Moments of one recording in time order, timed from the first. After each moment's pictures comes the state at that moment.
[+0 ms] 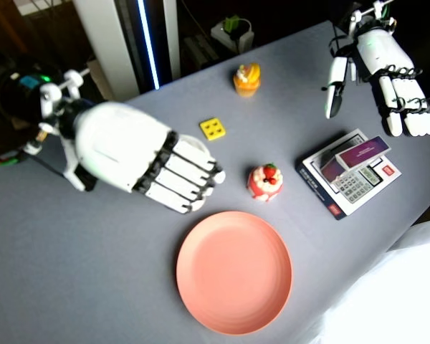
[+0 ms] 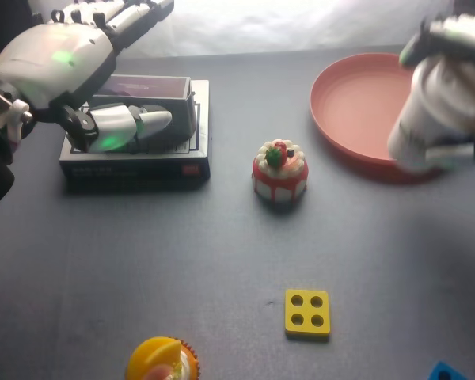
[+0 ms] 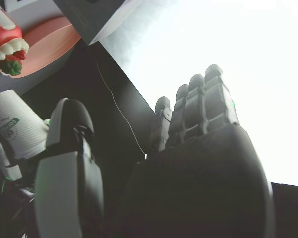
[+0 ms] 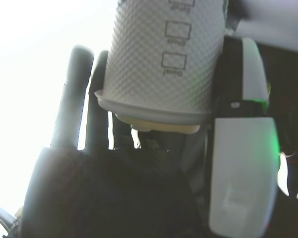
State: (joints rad) left arm 0.72 -0.88 1.18 -0.33 -0.80 1.04; right arm -0.82 -0.87 1.11 0.15 0.79 -0.84
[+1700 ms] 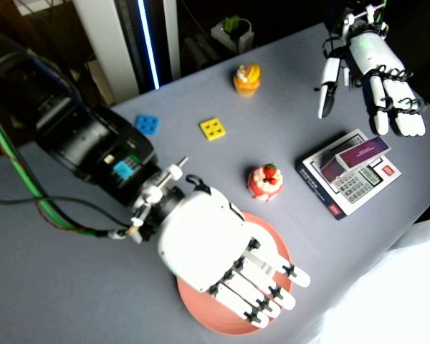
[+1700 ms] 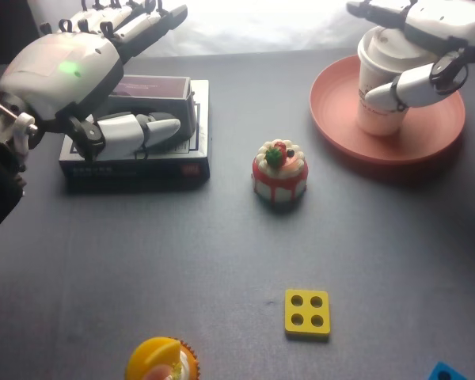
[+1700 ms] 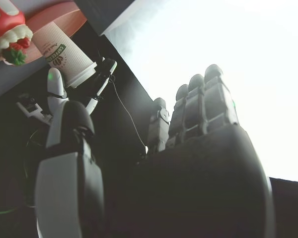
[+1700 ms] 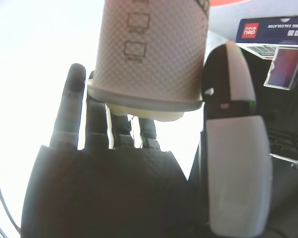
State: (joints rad) left arm 0.76 -0.91 1.20 -0.30 -0.88 0.97; right arm -0.57 -1.24 1.54 0.42 0.32 -1.02
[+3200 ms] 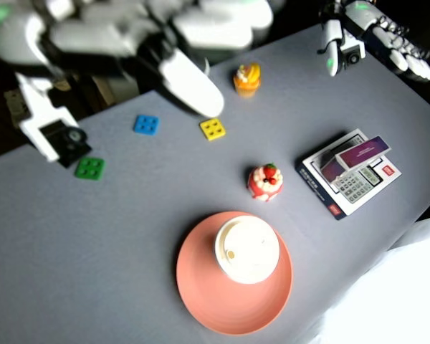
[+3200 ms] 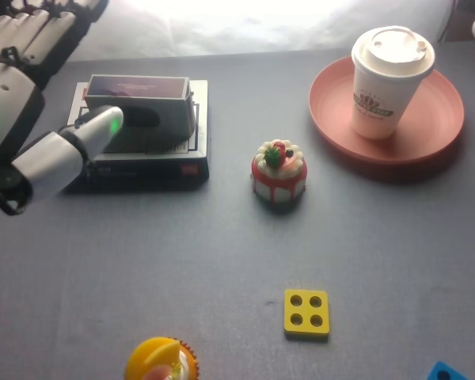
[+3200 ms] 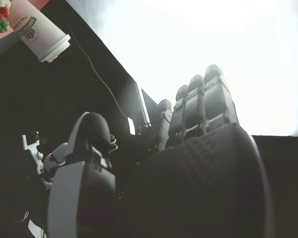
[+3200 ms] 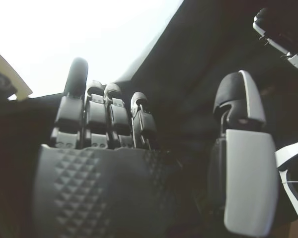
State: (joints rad) left arm 1.04 -0.79 1.01 -0.33 -1.40 0.94; right arm -0.85 -0.66 0.85 0.15 1.30 -1.05
